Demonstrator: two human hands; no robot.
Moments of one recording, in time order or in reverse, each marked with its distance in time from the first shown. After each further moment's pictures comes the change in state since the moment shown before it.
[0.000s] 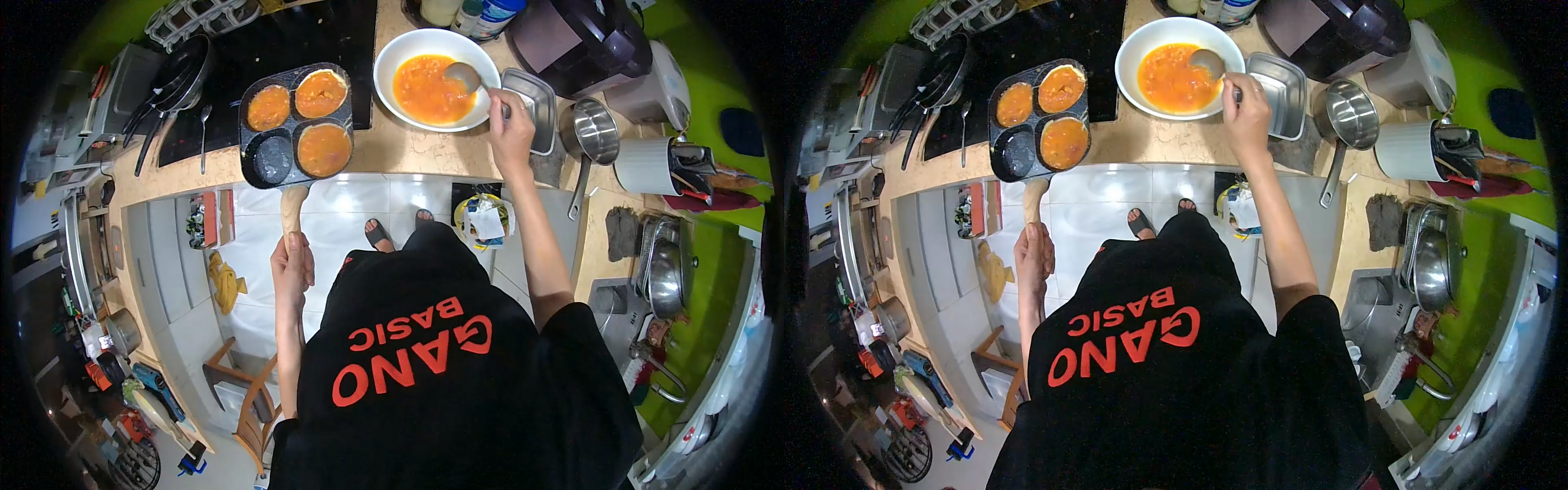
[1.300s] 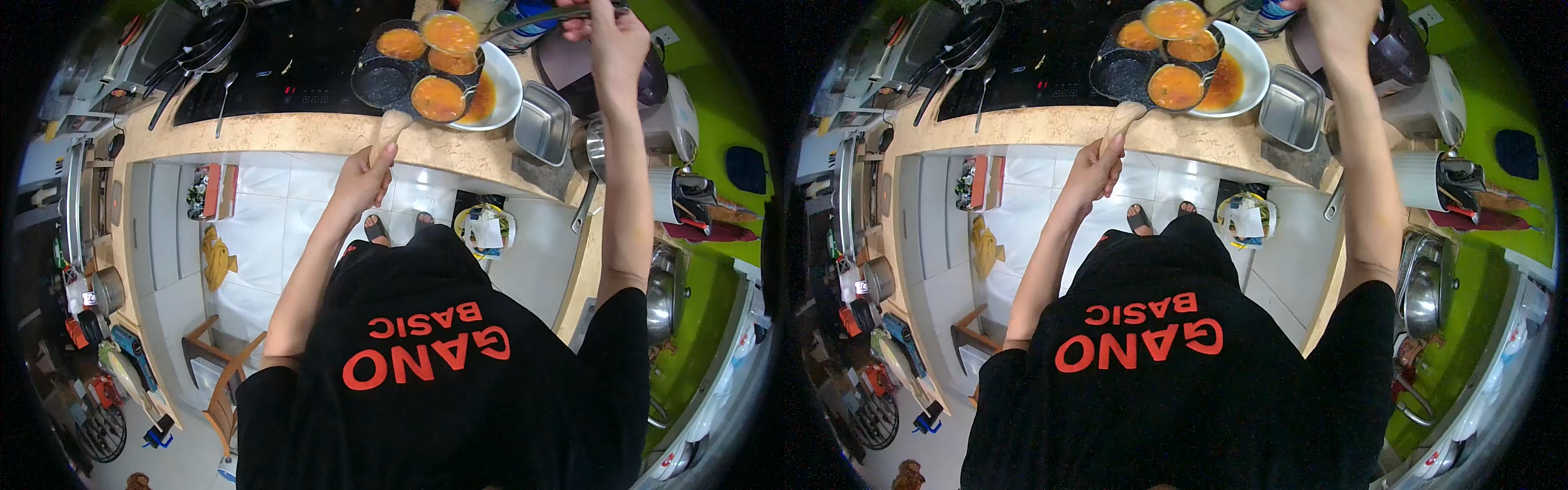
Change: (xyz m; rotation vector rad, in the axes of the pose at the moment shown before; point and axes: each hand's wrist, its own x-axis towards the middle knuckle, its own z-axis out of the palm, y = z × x) left_hand 0.053 0.045 0.095 0.126 -0.228 -0.026; right_hand 0.180 -0.113 -0.072 0.554 -0.018 0.199
